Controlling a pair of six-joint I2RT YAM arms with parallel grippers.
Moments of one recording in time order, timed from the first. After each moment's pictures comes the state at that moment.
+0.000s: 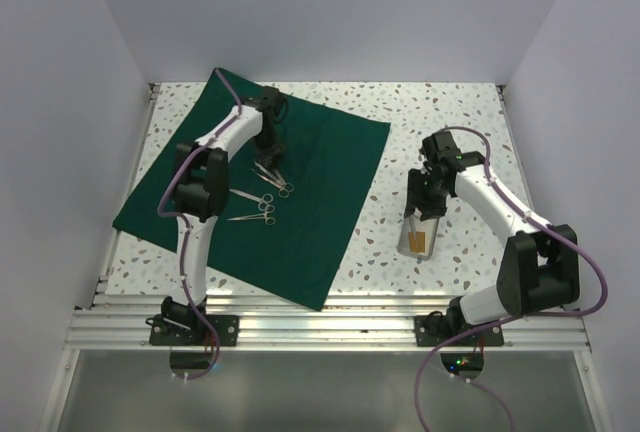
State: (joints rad) left arm -0.31 2.33 1.97 -0.97 -0.15 -0.80; right arm 0.22 1.46 1.06 -0.87 -0.07 0.37
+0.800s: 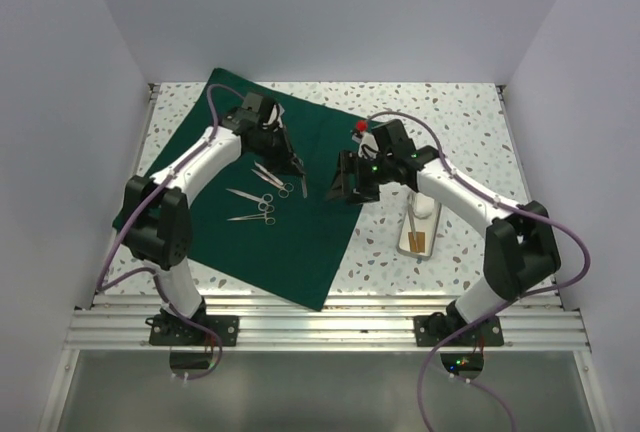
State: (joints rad) left arm -0.36 1.80 1.50 -0.74 0.40 -0.73; right arm 0.49 1.58 1.18 -0.52 -0.56 0.53
